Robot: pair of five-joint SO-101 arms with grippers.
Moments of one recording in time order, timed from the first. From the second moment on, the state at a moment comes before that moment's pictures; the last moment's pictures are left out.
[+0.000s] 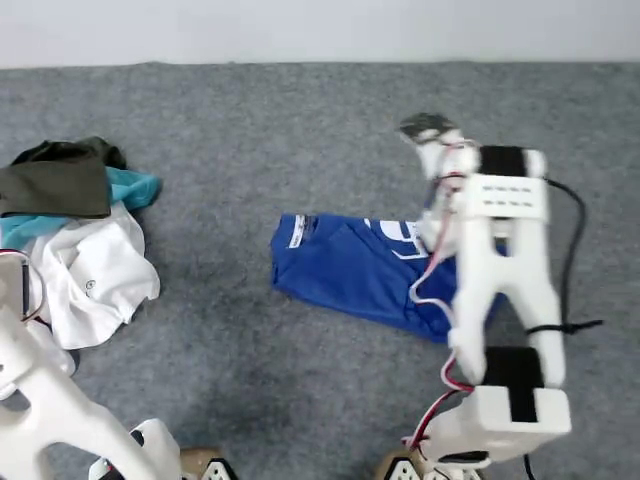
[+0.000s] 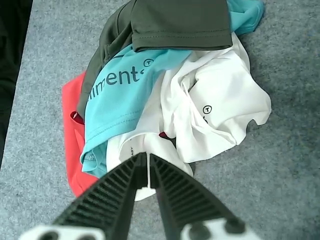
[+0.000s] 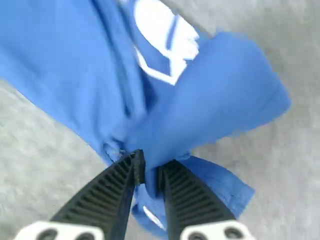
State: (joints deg) left arm -42.9 -32.2 1.5 99.5 -26.1; right arm -3.6 3.5 -2.1 88.4 30.5
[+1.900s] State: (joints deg) left arm -38.1 -40.7 1.5 99.5 -26.1; right arm -30.2 27.7 -29.8 100.3 23.5
